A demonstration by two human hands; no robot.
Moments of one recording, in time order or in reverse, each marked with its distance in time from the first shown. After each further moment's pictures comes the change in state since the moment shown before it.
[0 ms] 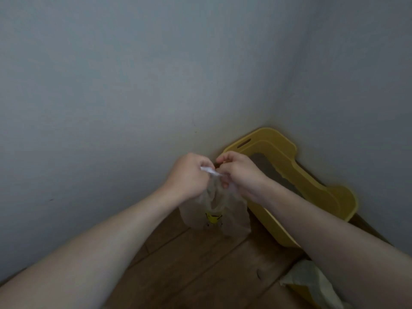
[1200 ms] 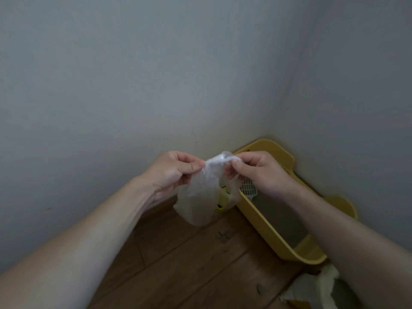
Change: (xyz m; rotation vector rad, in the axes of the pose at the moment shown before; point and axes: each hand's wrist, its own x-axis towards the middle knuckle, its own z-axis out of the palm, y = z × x) left_hand 0.012 -0.011 -0.048 -0.859 -0.204 -0.292; right_hand -0.011 -0.014 -0.041 -0.252 -0.047 -0.424
